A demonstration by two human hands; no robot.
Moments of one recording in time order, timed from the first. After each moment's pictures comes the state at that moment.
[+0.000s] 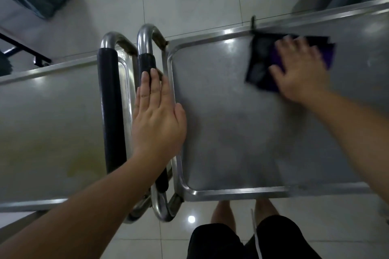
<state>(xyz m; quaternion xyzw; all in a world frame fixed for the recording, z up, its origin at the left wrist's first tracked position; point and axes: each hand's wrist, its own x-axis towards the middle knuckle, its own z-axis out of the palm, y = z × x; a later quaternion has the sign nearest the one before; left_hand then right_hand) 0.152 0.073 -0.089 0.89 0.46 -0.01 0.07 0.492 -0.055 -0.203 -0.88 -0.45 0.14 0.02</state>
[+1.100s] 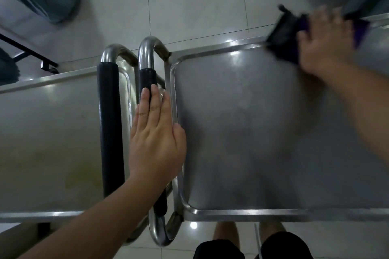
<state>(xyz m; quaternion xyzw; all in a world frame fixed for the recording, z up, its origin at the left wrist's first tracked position) 0.152 0.073 -0.082 0.88 0.46 -0.03 0.12 0.570 0.010 -0.201 -0.93 -0.34 0.12 0.04</state>
